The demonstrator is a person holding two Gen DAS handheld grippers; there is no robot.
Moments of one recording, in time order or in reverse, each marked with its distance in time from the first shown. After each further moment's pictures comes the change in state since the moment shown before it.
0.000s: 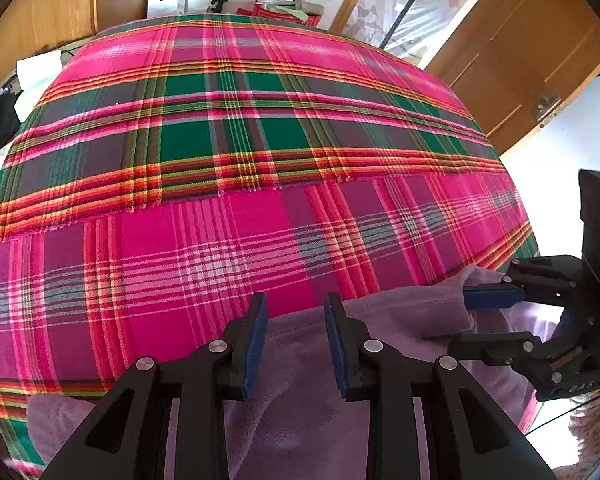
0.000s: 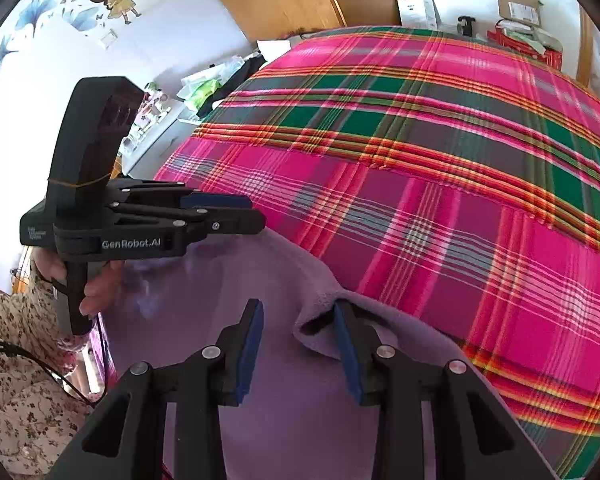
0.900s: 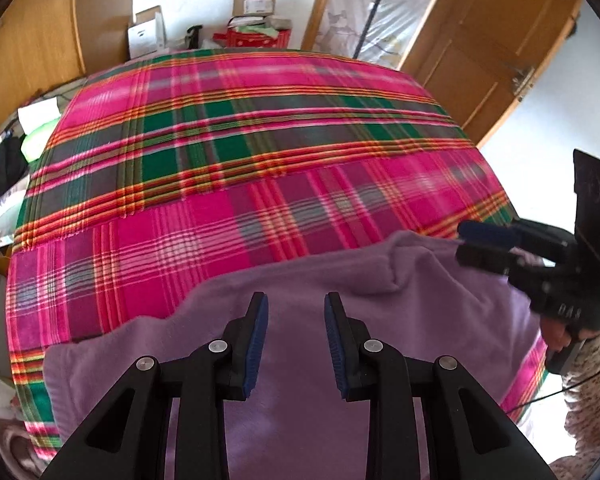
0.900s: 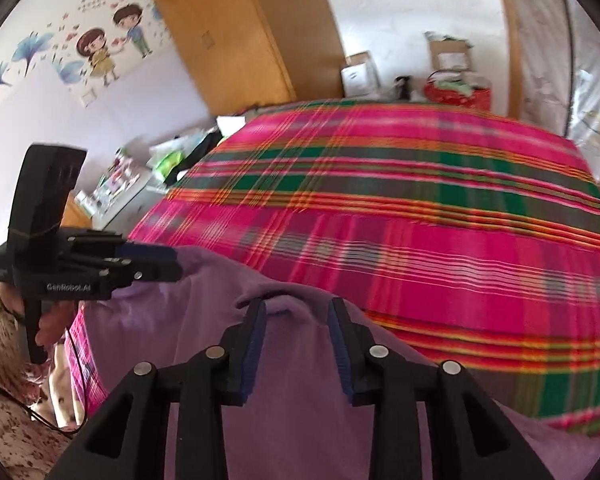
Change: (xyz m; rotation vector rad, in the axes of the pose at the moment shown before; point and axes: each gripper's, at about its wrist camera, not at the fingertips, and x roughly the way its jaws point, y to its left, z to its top) left arm -0.043 -0.051 -0.025 0.097 -0.042 0.048; right arm -0.060 -0.013 -0.047 0.041 -0.287 -0.147
